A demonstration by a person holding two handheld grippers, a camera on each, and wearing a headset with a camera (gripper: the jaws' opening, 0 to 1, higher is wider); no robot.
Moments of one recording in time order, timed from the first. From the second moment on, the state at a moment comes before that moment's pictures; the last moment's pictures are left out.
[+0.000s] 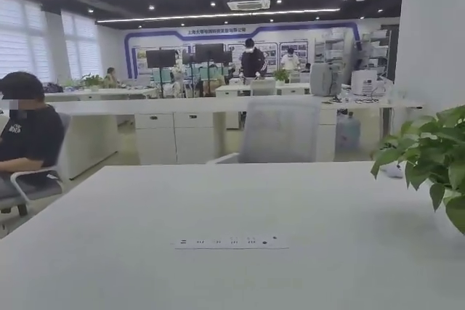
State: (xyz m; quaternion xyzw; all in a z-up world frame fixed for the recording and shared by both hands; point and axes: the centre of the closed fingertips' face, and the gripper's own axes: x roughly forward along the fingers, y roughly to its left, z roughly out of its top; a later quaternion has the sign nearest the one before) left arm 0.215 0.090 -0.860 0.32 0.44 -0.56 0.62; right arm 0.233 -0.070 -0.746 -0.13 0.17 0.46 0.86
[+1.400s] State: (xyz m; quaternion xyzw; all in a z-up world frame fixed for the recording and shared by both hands) left arm 0.214 0.160 -0.799 0.21 0.35 -0.36 0.84; right arm 0.244 -0.090 -0.749 -0.10 0.17 0.39 0.90
